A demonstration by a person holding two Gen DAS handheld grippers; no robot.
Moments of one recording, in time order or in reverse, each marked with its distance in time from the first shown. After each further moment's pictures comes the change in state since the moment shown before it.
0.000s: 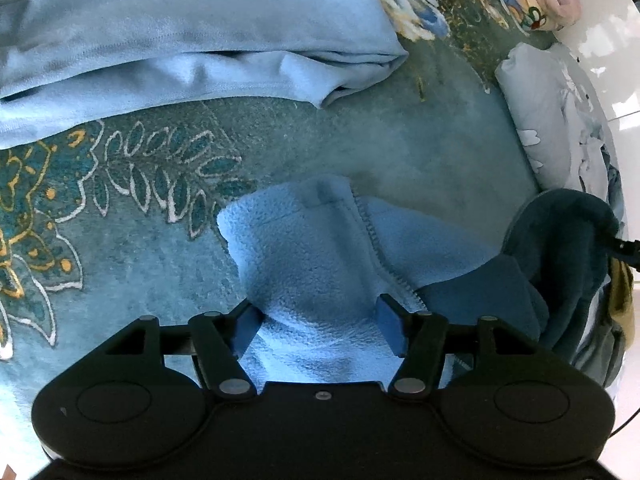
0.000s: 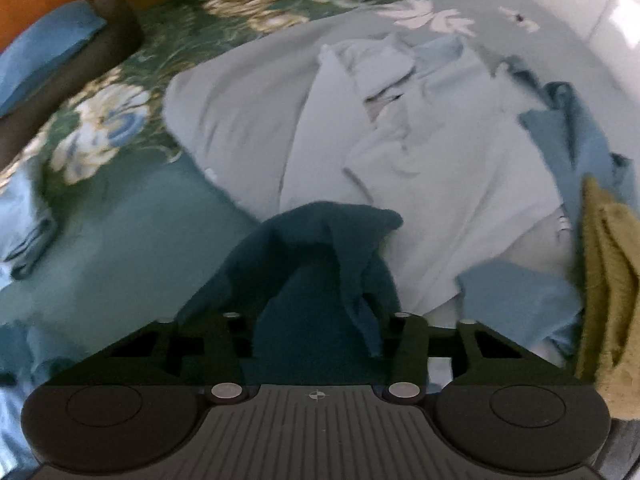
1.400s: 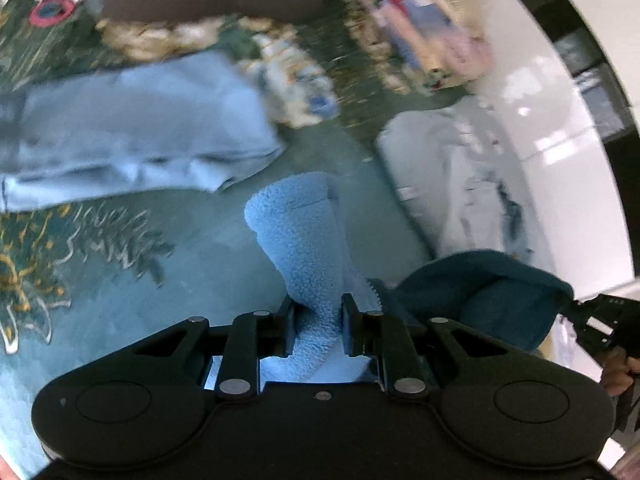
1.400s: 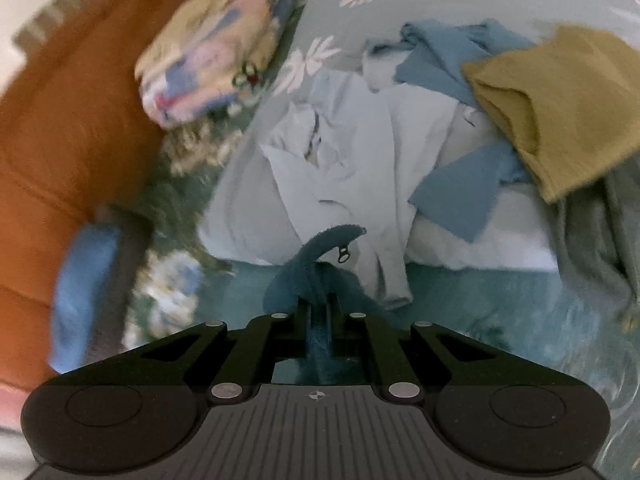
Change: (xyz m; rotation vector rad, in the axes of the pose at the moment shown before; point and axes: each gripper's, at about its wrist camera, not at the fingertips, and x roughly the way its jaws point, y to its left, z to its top) left arm -0.112 -0.053 -0.013 0.066 -0.200 -0.217; right arm -0.142 -0.042 -0.094 0.754 -0.244 0.261
